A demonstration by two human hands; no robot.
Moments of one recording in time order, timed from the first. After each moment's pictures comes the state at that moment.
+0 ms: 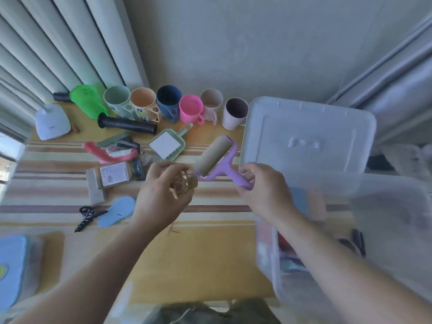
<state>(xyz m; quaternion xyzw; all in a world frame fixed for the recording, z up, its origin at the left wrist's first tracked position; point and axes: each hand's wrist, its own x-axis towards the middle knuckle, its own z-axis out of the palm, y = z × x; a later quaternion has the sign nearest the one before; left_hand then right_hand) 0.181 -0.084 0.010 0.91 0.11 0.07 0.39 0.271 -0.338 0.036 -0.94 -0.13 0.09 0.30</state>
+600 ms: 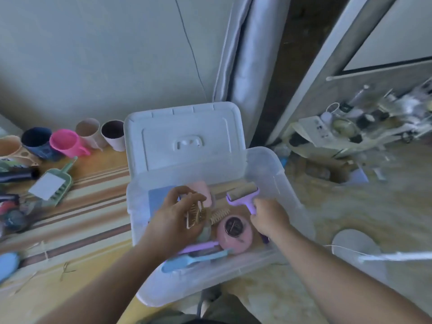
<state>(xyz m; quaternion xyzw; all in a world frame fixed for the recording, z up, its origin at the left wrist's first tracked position) 0.204 -0.414 0.040 0.91 -0.14 0.00 0.39 0.231 -0.703 -0.014 -0.97 0.10 0.22 0.09</state>
